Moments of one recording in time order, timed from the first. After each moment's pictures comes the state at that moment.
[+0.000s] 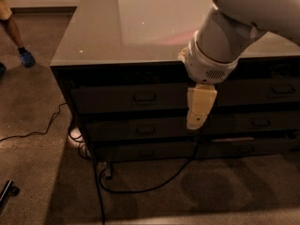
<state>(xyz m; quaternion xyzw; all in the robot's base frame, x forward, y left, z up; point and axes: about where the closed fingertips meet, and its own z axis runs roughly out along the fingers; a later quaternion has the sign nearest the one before) 0.486 -0.098 0.900 -0.71 0.69 -0.02 0.17</state>
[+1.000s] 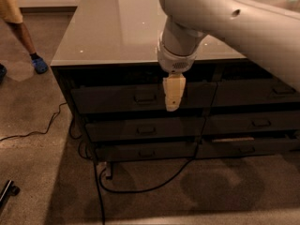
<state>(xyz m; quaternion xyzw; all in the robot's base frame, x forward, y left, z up) 0.572 -0.059 0.865 -0.74 0.65 -0.07 0.16</state>
